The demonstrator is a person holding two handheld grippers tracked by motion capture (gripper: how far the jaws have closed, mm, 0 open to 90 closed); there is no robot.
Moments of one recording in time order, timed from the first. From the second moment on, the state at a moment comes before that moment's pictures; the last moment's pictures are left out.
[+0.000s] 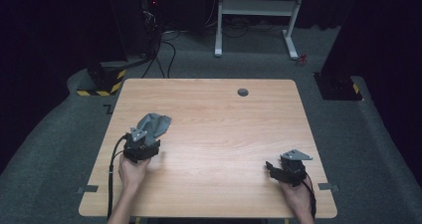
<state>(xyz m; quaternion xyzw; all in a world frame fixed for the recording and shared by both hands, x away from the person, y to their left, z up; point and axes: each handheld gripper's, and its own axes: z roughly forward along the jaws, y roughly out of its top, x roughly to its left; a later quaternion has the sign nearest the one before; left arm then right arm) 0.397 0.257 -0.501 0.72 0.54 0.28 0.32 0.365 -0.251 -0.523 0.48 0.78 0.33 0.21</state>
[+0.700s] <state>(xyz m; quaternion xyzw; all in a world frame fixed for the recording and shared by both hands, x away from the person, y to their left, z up) 0.439 0.268 -0.514 0.70 0.59 0.27 0.30 0.365 -0.251 -0.523 0.48 0.78 0.33 0.21</state>
